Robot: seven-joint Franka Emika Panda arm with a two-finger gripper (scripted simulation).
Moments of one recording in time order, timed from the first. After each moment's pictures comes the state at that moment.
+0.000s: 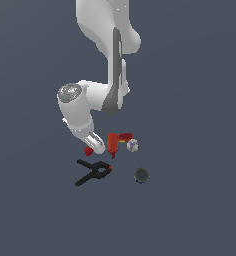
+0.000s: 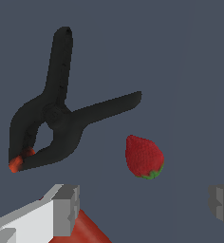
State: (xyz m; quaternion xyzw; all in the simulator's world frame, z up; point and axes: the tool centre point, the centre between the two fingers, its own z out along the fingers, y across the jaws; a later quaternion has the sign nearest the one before) arm -0.009 -0.135 0.096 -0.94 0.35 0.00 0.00
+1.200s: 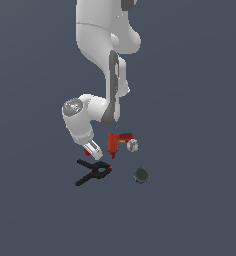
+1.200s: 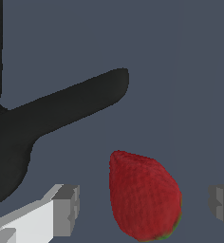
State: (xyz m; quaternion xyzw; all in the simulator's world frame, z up) arm -0.019 -0.149 0.031 -0.92 0.39 0.00 0.00
